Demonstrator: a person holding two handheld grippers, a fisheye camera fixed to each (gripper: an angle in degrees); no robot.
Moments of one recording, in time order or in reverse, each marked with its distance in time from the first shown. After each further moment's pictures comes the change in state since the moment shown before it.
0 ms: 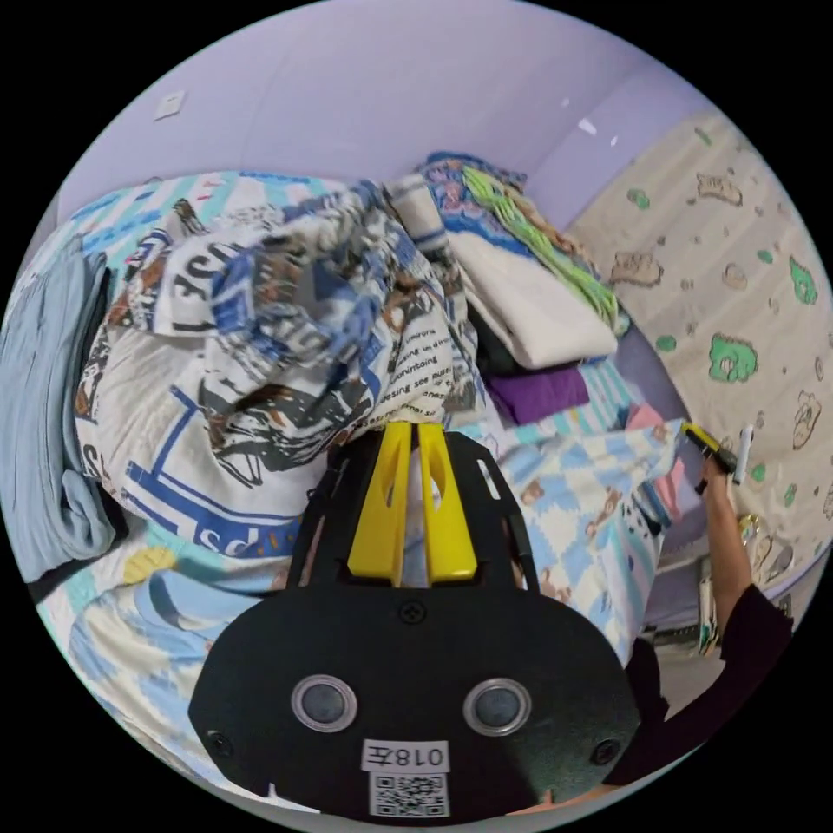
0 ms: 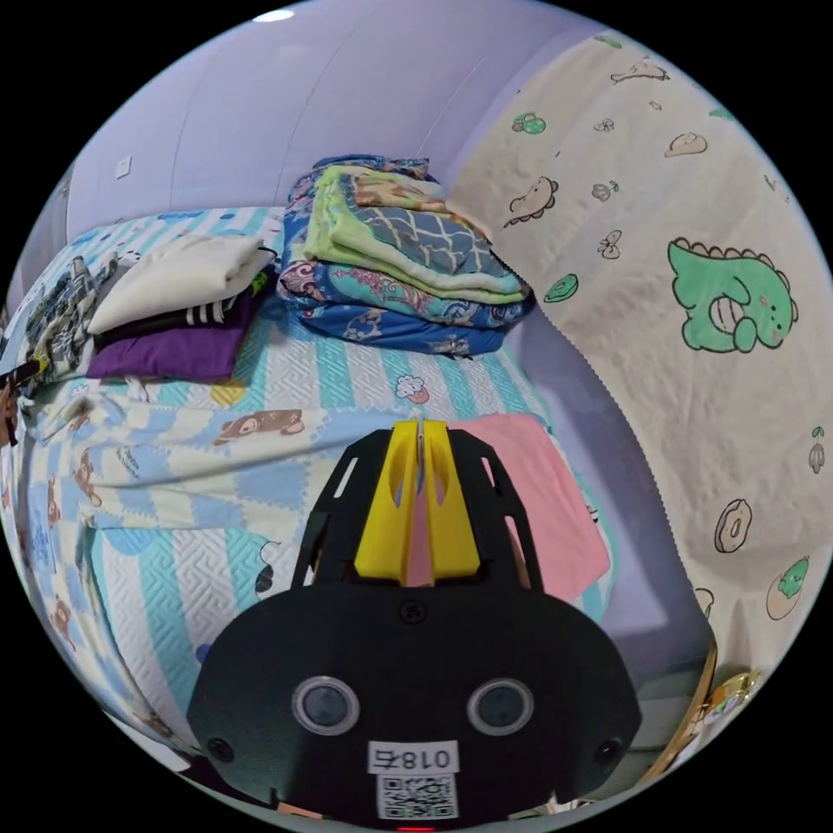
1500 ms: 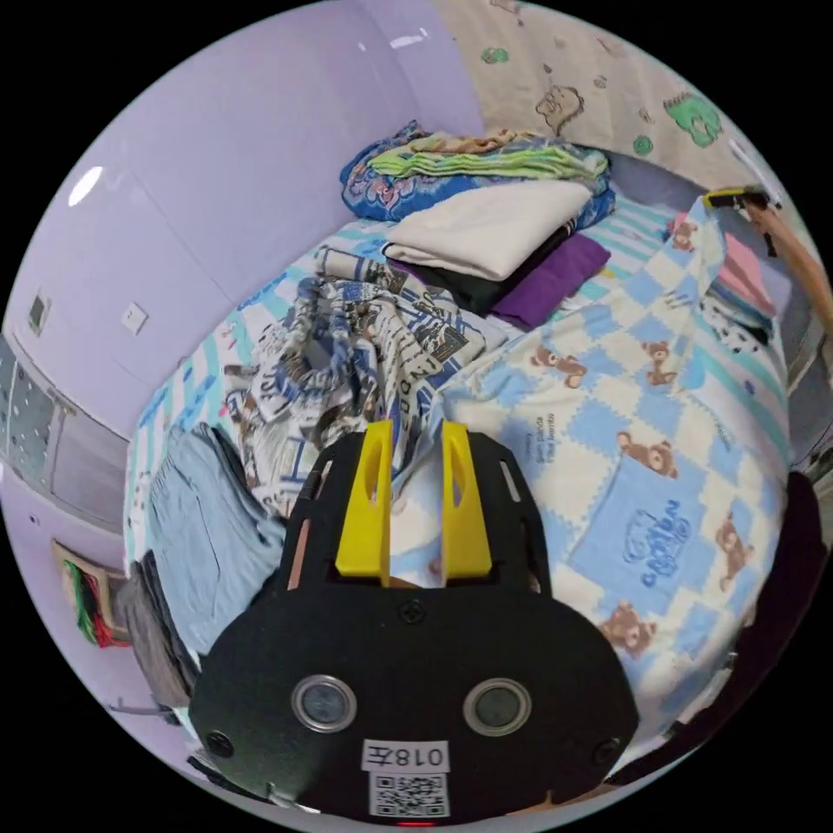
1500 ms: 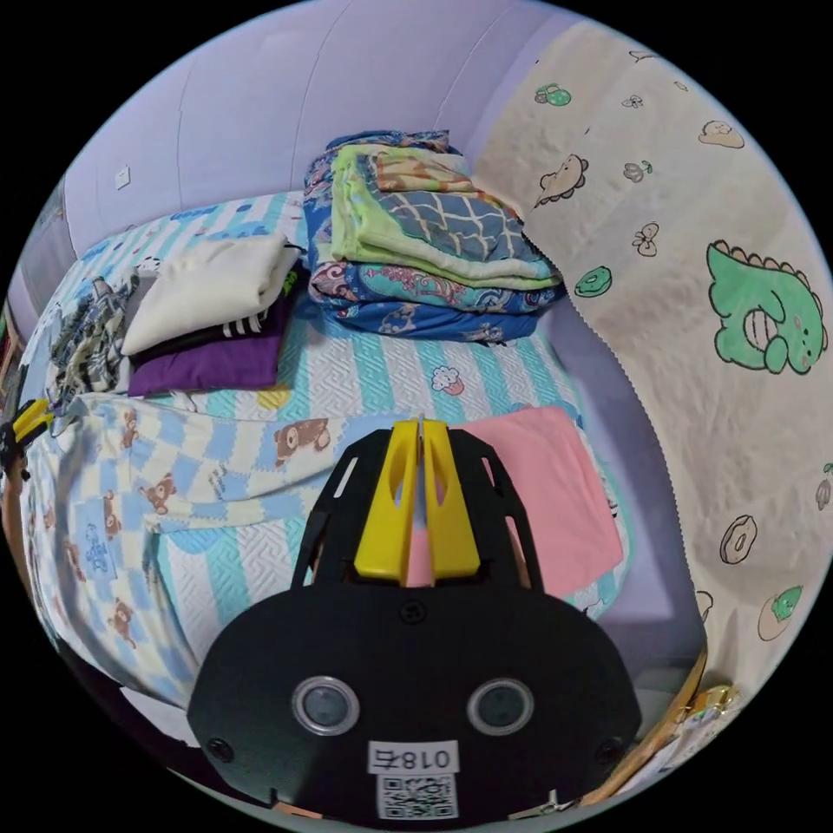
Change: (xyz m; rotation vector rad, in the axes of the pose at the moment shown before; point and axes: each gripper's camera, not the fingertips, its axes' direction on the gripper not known) left arm 0.076 0.131 -0.096 -0.144 -0.459 0.531; right arm -0.011 -0.113 -0.069 -0.130 -0.136 0.007
